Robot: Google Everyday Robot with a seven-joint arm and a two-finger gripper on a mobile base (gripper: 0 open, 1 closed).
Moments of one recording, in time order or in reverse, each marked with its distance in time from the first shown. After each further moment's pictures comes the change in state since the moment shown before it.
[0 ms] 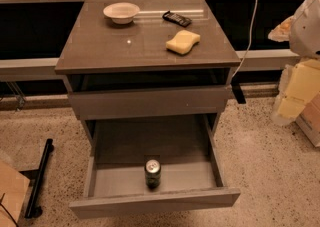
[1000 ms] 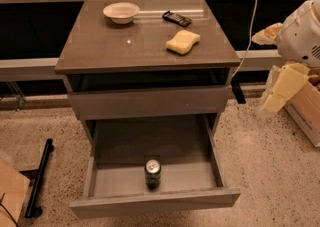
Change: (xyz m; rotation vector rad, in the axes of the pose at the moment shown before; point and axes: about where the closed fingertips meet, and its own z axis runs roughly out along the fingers) arm -0.012 -0.025 0.039 -0.029 -0.212 -0.047
